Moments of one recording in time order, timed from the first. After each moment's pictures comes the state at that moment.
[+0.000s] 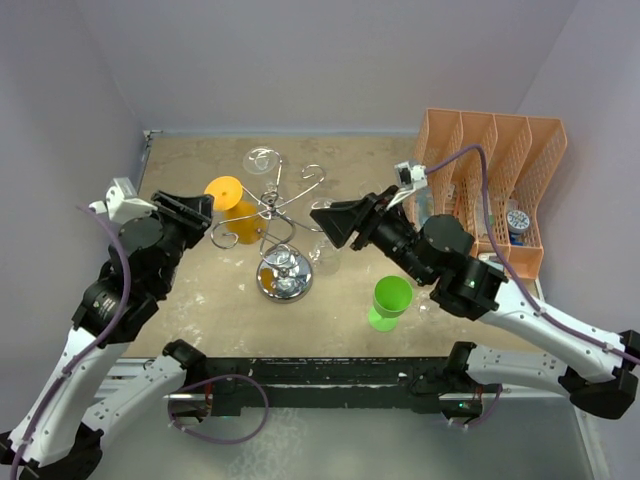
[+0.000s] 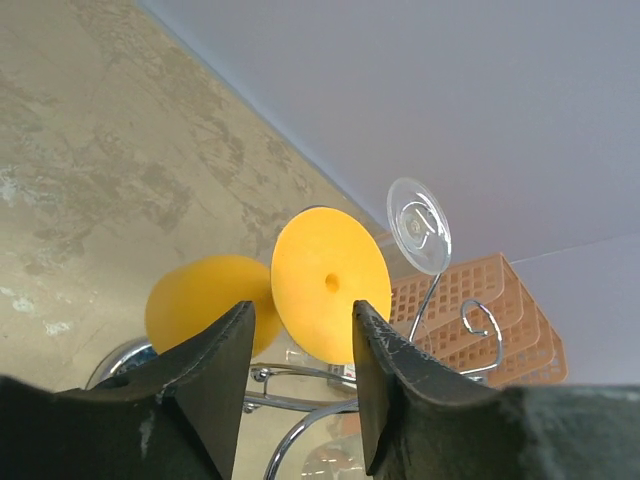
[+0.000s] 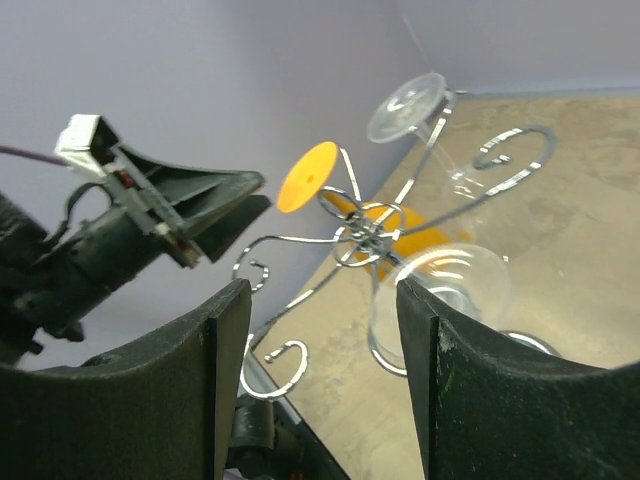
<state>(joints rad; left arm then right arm) -0.53 0.70 1.08 -0.59 -0.53 -0.97 1.04 0.99 1.08 0.04 0.24 0.58</state>
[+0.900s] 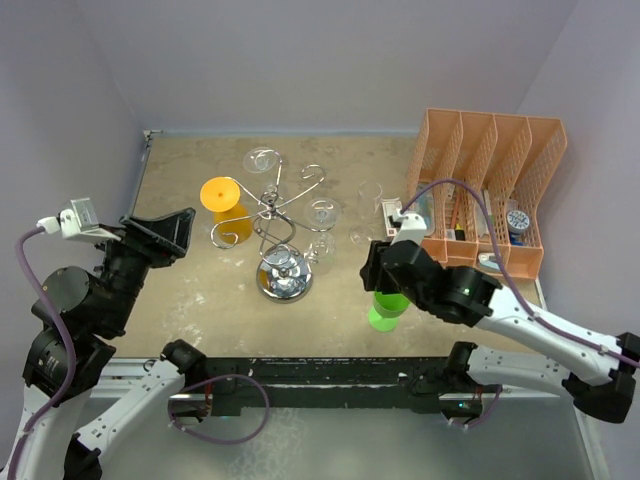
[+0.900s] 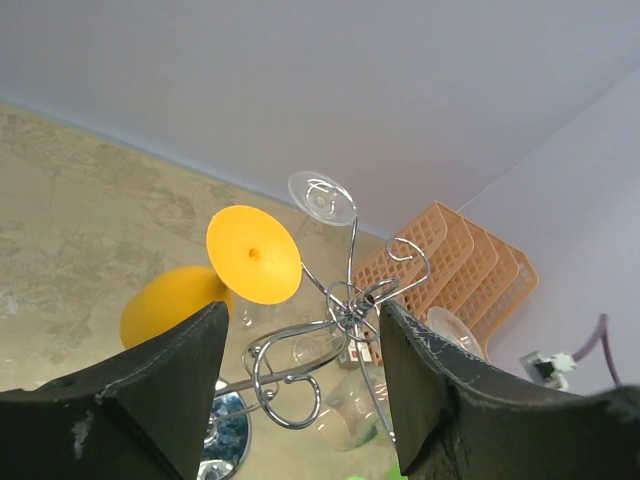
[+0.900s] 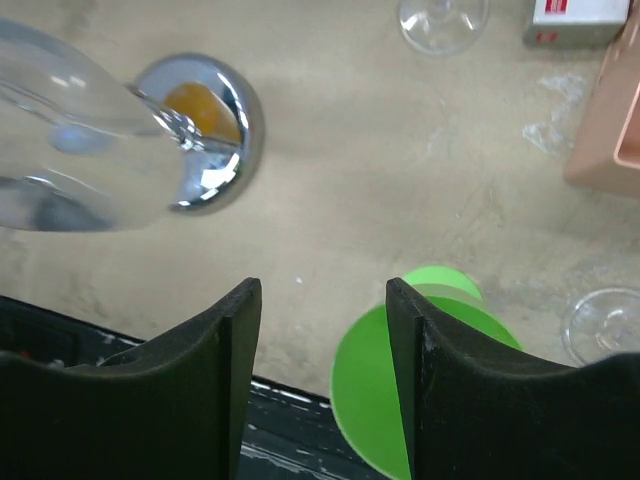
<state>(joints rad) -0.53 0.49 1.18 -0.61 -0.35 -0.62 1.03 0.91 0.97 -0.74 0.50 0.75</state>
